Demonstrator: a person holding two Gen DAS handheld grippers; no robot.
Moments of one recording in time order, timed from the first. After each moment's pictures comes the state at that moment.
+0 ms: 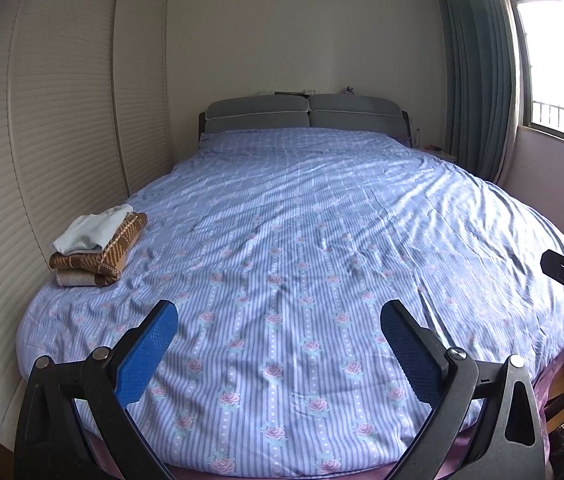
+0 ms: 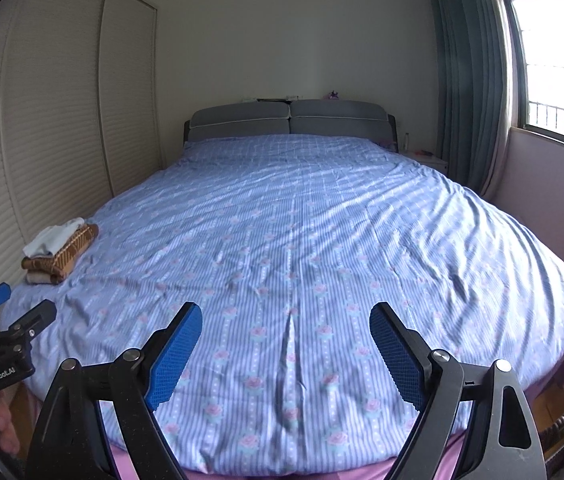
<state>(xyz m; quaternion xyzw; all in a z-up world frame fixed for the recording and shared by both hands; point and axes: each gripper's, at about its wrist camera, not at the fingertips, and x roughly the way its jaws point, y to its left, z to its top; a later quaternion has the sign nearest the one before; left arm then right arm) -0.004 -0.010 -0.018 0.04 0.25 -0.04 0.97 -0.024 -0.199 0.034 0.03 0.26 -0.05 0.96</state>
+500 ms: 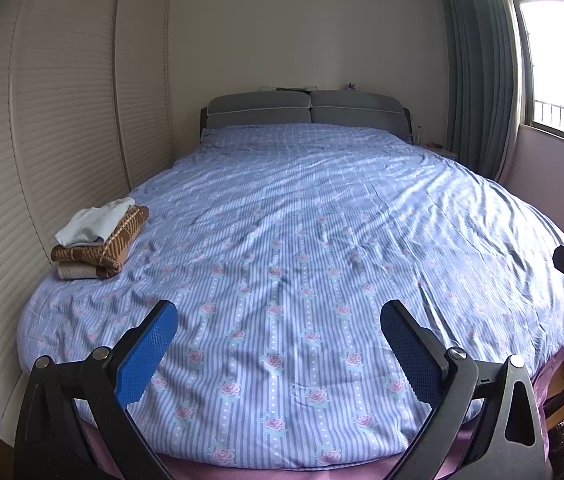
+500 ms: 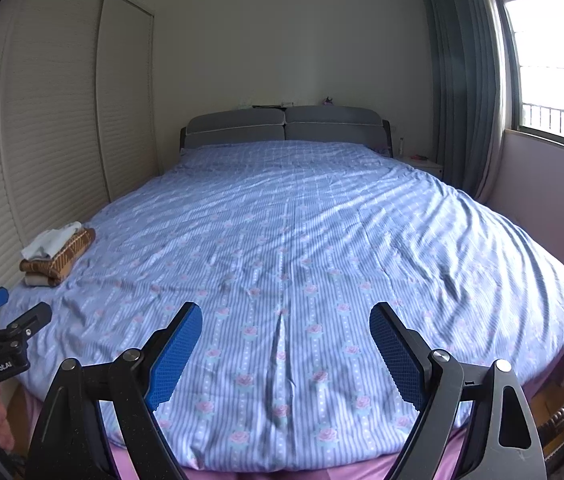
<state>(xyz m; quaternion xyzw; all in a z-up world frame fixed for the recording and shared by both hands) -0.009 -0.007 -0.021 0.04 0.26 -0.04 0.96 -0.040 -0.209 0.034 0.03 0.24 -0.06 0.97</state>
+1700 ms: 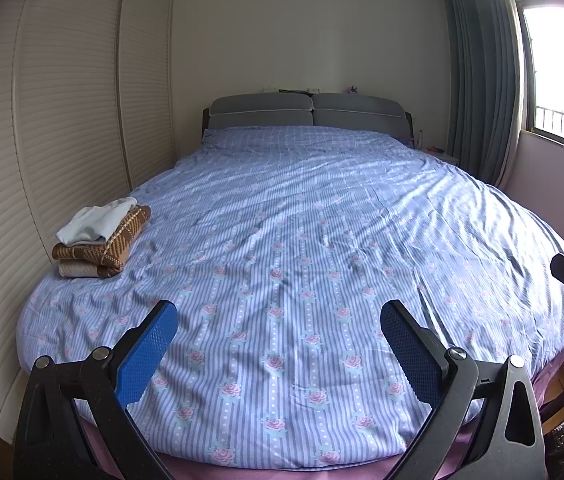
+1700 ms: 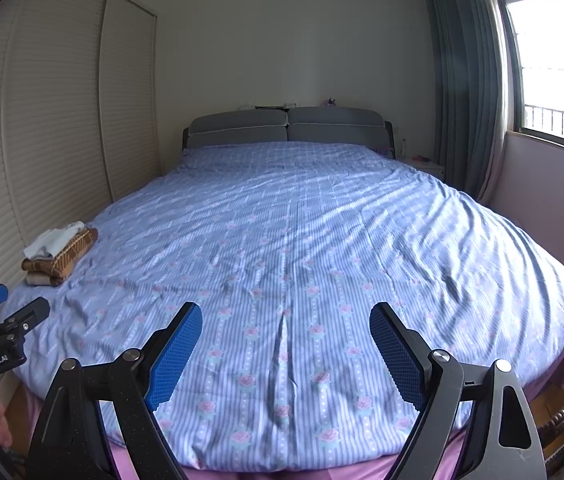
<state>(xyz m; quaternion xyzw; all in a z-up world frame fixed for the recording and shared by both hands) -0.010 -0.006 -0.018 0.03 0.26 -0.04 0.97 -0.040 -0.209 0.033 0.02 0.24 -0.06 0.97</state>
